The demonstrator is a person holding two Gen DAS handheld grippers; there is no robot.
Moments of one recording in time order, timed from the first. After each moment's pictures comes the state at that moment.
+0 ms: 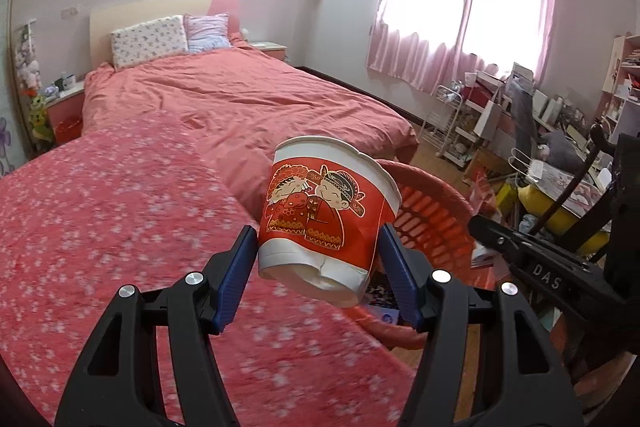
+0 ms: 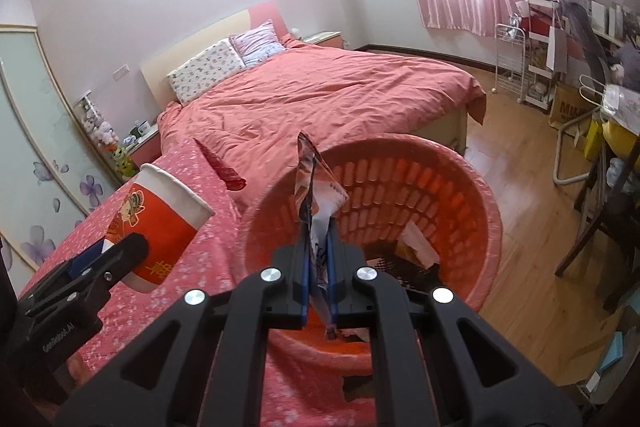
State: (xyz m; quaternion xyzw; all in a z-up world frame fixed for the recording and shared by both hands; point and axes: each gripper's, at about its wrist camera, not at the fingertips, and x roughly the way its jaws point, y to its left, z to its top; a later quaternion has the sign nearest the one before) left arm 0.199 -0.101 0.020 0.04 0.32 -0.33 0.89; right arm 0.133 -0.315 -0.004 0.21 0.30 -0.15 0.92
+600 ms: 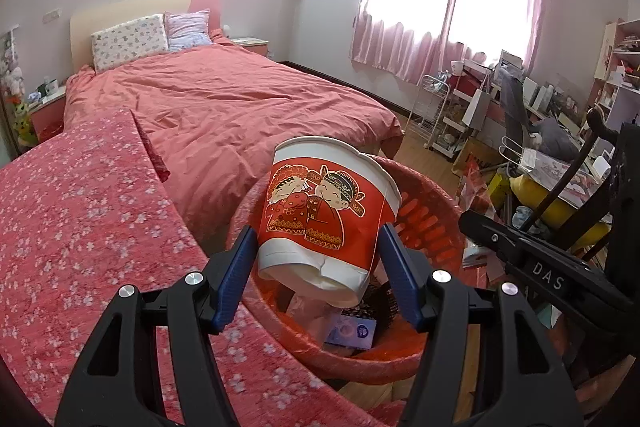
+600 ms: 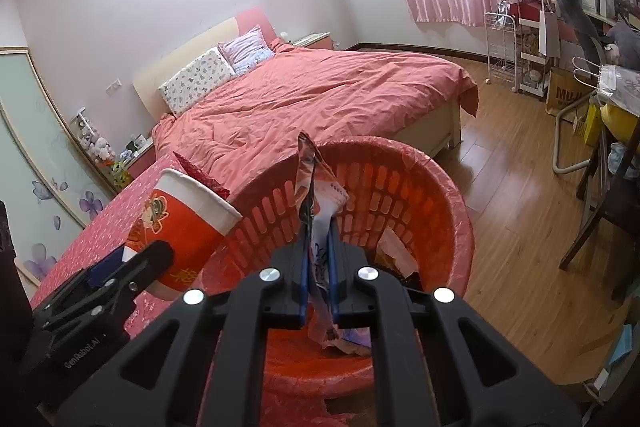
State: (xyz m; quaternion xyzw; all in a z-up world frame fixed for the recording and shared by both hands) left arm 0.191 -0.153 0.005 0.05 0.32 -0.35 0.88; right arm 0.128 -0.365 -0.026 0.24 0.29 -0.15 0.92
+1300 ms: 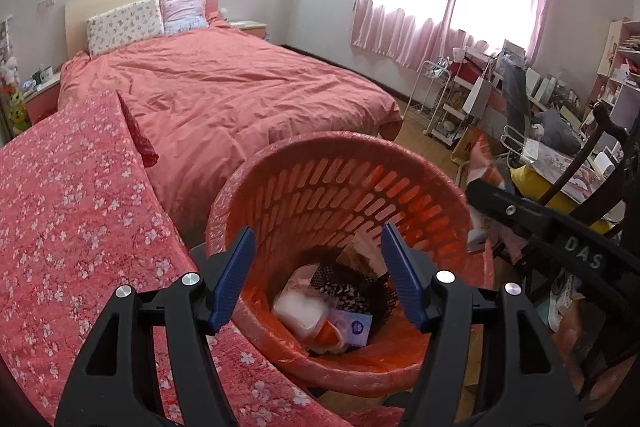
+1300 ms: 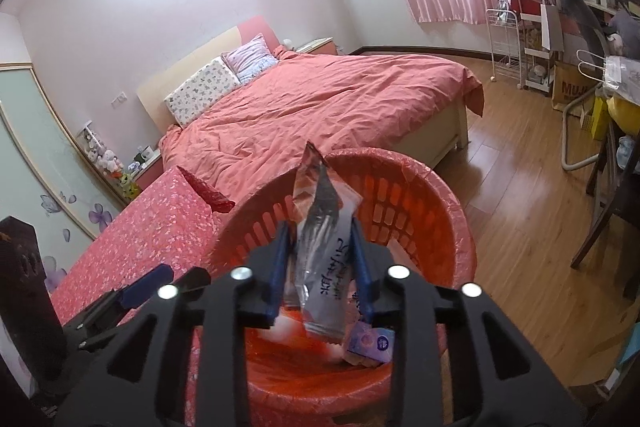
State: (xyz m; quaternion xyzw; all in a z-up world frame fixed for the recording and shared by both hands) left arm 0.200 -0.171 -0.011 0.05 0.35 -0.34 0.87; right arm 0.132 -0.374 -0.026 0.26 0.27 -0.14 0.92
